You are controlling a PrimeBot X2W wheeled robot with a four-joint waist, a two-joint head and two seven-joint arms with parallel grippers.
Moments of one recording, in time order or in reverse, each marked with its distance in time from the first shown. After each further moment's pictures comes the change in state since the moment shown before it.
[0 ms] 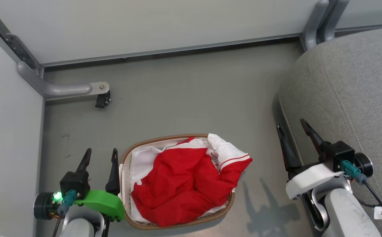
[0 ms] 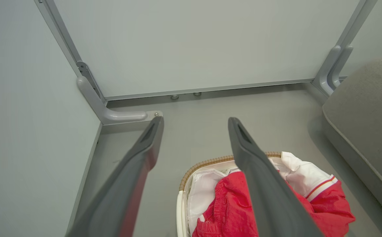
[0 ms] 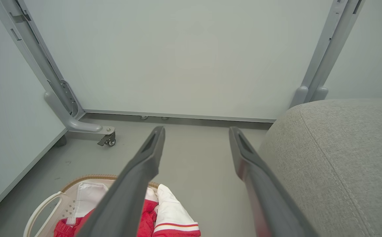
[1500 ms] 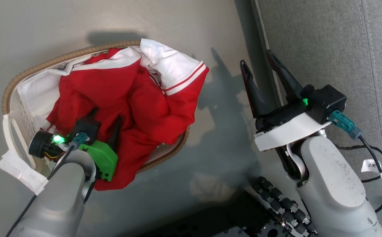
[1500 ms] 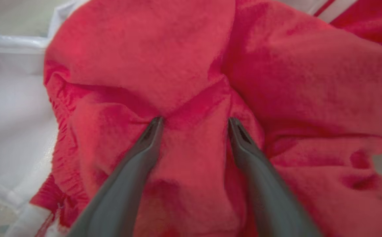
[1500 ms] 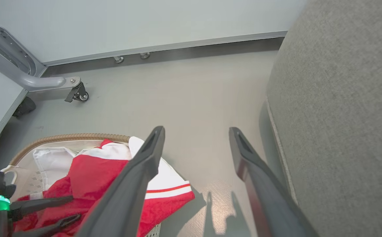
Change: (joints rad) left arm -0.475 0.196 -0.474 0.444 -0.155 -0.010 -0.007; right arm -0.272 0.016 0.189 -0.118 0.168 0.000 -0.008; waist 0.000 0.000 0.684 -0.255
